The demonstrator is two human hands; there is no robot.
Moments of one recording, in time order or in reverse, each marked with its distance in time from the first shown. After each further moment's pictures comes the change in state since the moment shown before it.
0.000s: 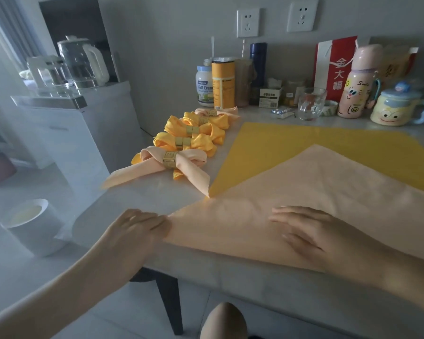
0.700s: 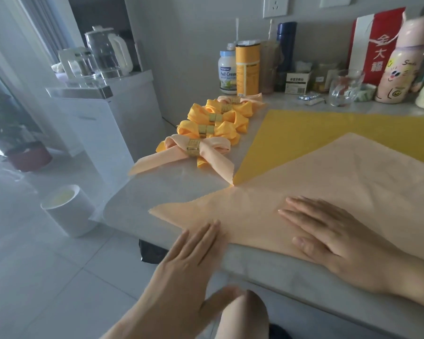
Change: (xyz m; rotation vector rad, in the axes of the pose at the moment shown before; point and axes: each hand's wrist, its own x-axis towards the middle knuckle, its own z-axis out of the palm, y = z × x) left_hand -0.036 0.072 0.015 -0.131 -0.053 -0.112; right_hand 0.008 -0.006 0.029 -0.136 -0.061 0.001
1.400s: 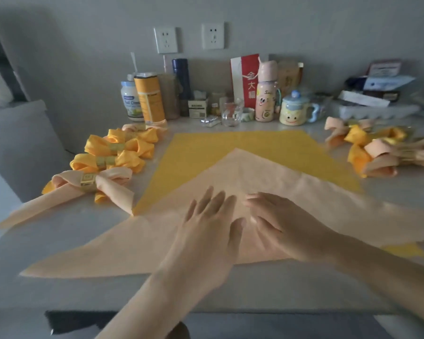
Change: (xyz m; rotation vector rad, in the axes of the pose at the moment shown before) left_hand 0.129 0.123 -0.051 -0.426 0.094 0.095; right_hand -0.062 0.042 -0.038 0.061 0.256 0.223
